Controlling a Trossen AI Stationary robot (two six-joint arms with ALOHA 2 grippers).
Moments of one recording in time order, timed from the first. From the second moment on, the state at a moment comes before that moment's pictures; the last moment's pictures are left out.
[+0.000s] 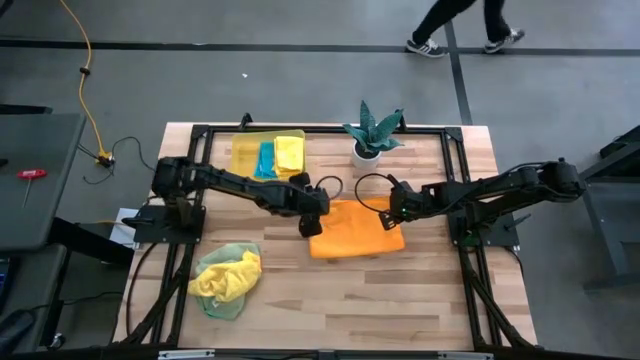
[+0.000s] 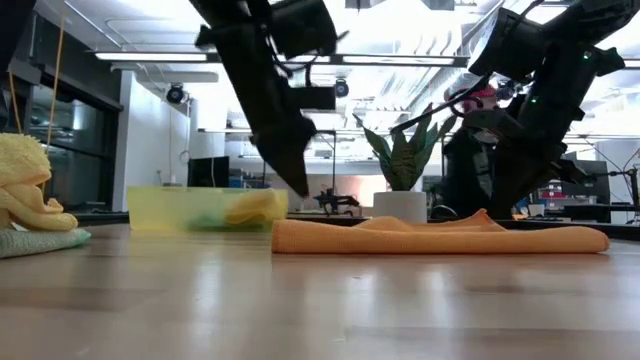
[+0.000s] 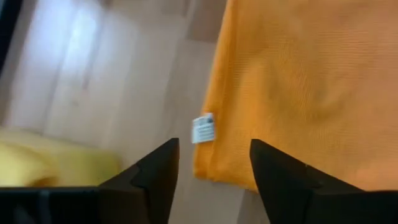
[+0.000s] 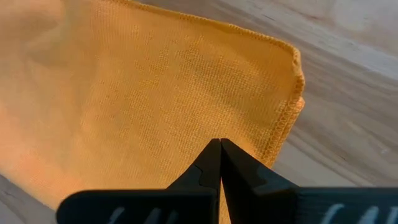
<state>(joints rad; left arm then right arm) 0.12 1.84 1.22 -0.51 -0.38 -0.10 -0.03 1.20 0.53 -0.43 0.15 1.02</state>
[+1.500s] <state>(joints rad) 0.14 0.88 0.47 0.52 -0.13 -0.43 -0.08 1.38 0.56 -0.51 0.00 1.21</state>
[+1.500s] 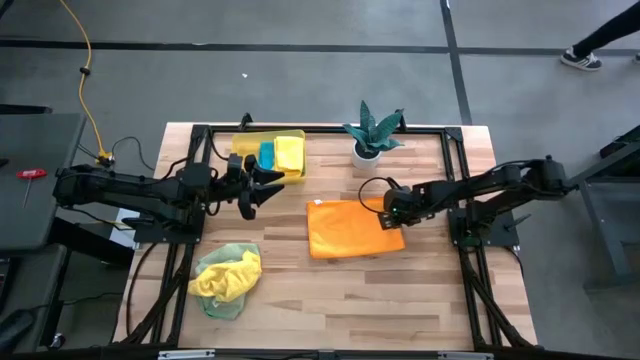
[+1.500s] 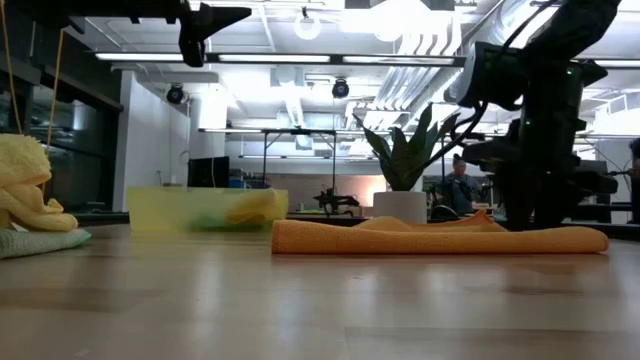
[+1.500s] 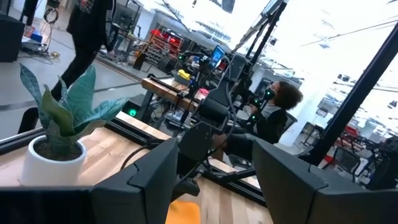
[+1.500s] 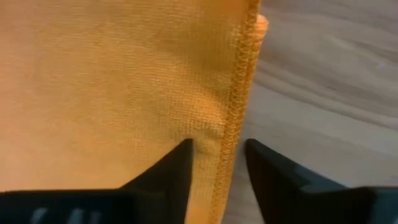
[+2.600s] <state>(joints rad) 0.18 0.88 0.47 0.51 -0.14 -0.42 -0.08 1.07 0.65 -0.97 0.11 1.21</state>
